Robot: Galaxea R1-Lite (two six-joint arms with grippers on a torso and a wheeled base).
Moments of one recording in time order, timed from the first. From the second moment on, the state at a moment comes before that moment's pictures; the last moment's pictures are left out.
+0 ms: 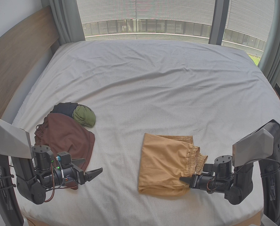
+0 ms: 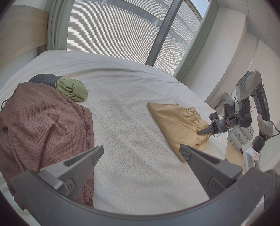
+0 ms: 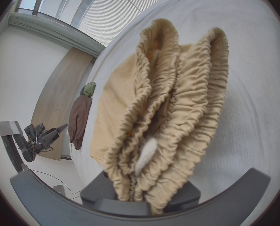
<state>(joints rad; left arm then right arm) -0.14 2.23 -0.22 -1.55 -0.49 0.00 0.39 2.50 -0.36 -1.54 0.33 0.62</state>
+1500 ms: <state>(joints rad) -0.14 2.24 -0.20 -1.55 -0.50 0.00 0.40 2.17 -0.72 -1.48 0.54 0.74</state>
